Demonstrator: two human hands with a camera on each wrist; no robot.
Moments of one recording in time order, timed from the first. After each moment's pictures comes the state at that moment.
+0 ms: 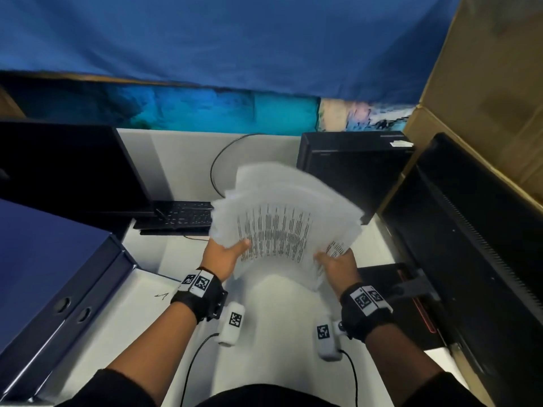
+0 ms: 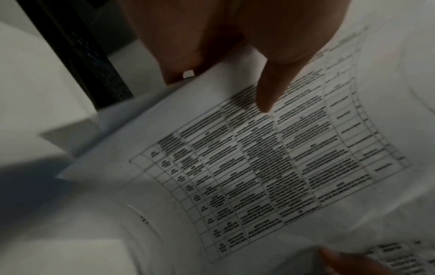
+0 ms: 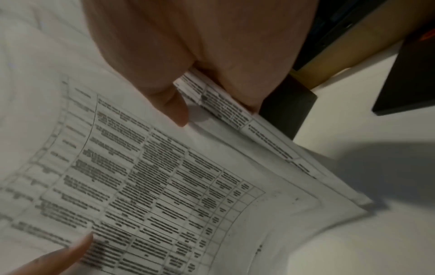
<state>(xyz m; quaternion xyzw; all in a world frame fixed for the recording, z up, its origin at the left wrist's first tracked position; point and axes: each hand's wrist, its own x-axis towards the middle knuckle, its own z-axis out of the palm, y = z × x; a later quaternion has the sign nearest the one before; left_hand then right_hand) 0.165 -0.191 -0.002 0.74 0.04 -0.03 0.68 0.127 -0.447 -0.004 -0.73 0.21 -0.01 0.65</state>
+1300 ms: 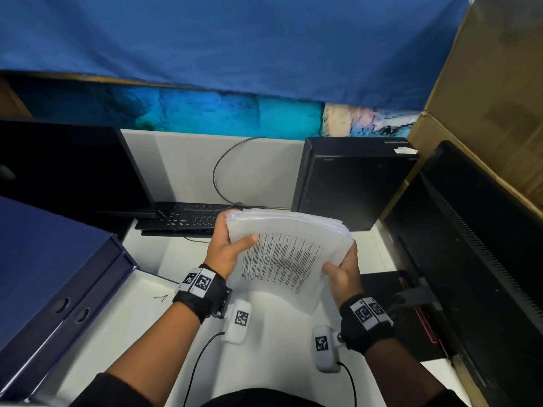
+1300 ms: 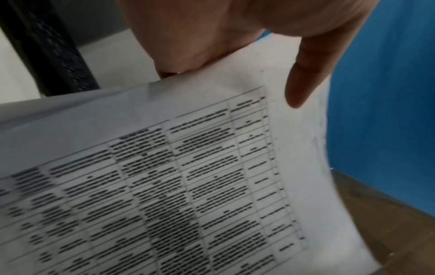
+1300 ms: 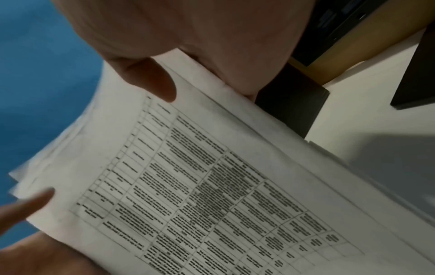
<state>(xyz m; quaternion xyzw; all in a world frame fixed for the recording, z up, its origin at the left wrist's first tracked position) 0.165 -0.205 0.030 0.60 -0.03 0.01 0.80 0.108 -0.440 0.021 -0.69 0.12 -0.06 0.71</state>
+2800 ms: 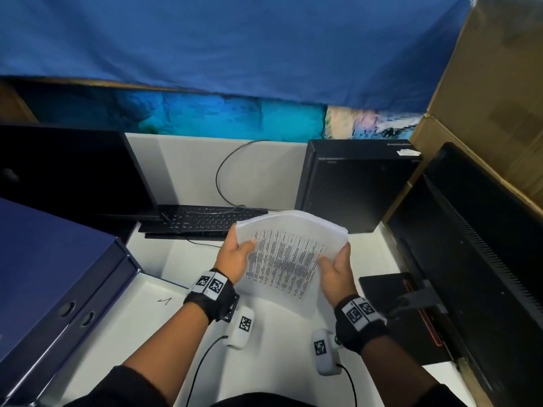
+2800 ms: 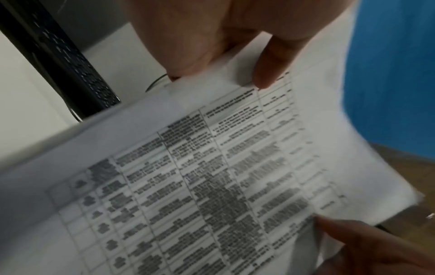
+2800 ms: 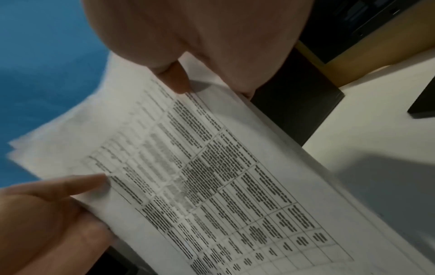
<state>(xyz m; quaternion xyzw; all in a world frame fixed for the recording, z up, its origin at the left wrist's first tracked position) 0.170 -0.209 0.012 0.69 0.03 -0.02 0.73 0.115 -0.421 0.017 -0.73 0.15 -0.04 0.66</state>
